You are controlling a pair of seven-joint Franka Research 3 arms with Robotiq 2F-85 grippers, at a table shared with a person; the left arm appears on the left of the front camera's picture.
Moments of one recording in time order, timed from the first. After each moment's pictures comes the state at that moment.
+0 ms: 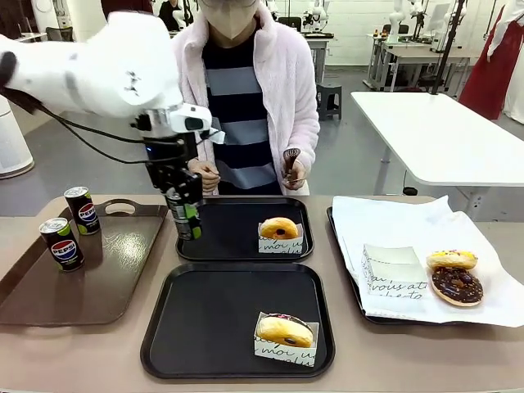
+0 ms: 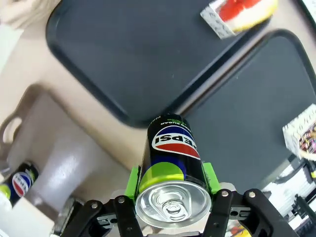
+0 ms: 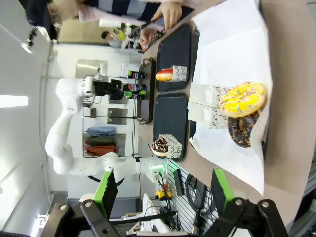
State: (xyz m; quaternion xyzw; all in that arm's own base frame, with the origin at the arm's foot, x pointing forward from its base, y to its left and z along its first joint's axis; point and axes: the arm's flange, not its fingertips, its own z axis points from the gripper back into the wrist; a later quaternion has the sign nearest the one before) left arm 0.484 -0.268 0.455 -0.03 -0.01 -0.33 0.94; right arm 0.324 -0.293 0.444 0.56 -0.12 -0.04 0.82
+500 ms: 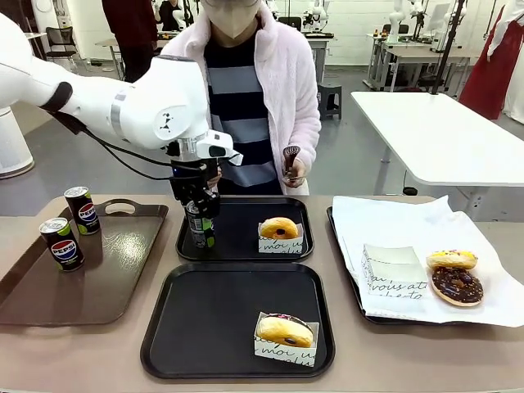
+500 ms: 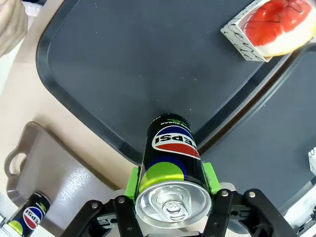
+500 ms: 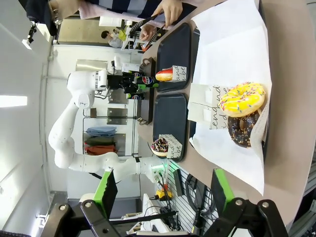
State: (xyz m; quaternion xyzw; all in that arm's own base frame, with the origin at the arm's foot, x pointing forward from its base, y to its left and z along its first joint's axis) left arm 0.513 -0.293 0.402 0.01 -0.02 -0.36 0.93; right arm 0.324 -0.293 0.444 0.56 -0.12 -0.04 0.82
